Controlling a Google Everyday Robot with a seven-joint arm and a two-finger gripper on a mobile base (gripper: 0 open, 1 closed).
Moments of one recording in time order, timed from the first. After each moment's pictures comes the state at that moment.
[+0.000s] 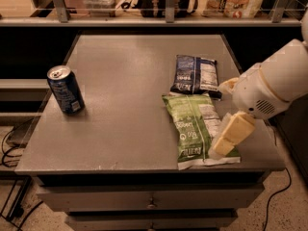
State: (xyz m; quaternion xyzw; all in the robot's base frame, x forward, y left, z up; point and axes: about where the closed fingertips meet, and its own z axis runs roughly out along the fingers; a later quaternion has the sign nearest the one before) arm 0.447 -0.135 0.880 -0.59 0.77 0.13 0.23
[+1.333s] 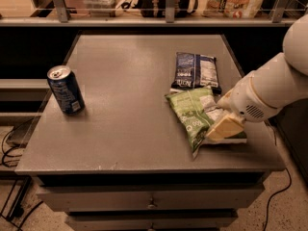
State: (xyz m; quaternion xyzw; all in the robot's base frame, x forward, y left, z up) arm 0.475 -0.148 0.849 -0.54 0.81 0.08 0.22
